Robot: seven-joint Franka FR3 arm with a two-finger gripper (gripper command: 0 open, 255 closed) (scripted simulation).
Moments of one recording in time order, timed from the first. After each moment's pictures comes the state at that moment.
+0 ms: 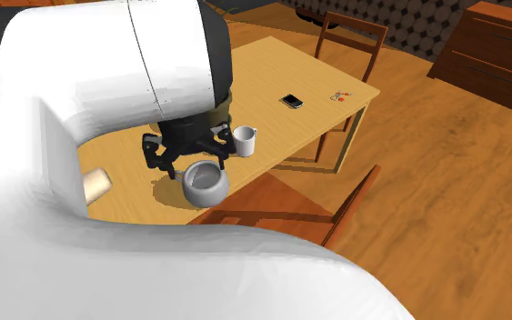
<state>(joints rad) -0.01 -0.79 -0.04 -2.34 -0.02 1.57 0.11</state>
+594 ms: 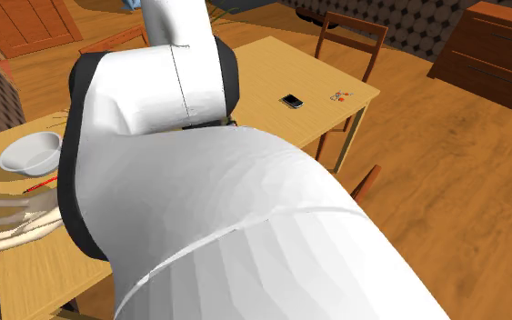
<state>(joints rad) -0.02 -0.62 -0.10 -2.39 -0.06 1.81 0.04</state>
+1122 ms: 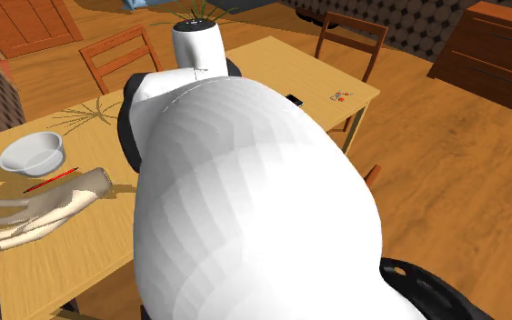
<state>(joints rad) -0.03 -0.38 -0.16 -2.36 -0.08 2.06 -0.03</state>
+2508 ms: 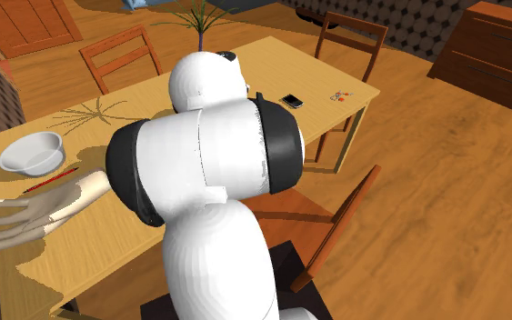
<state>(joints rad) -0.10 0.39 -0.21 -1.86 0.07 2.41 -0.28</state>
